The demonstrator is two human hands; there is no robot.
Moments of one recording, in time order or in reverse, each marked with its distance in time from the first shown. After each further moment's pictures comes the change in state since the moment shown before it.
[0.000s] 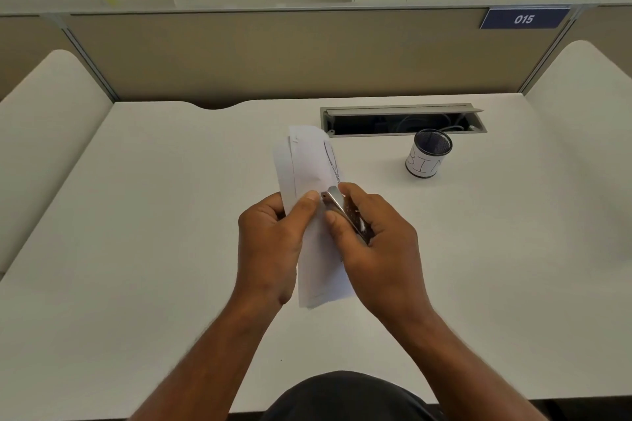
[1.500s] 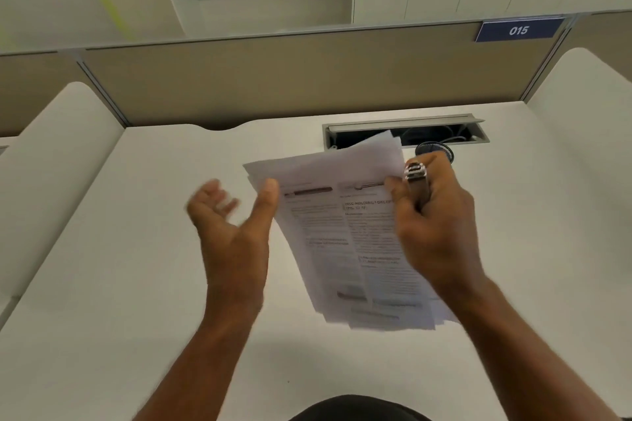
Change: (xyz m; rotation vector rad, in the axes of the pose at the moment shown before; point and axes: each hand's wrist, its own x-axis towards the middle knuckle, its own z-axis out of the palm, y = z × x) left_hand 0.007 0.026 -0.019 -0.030 0.247 0.097; right_hand 0.046 -0.002 -0.056 -0.156 0.187 -0.151
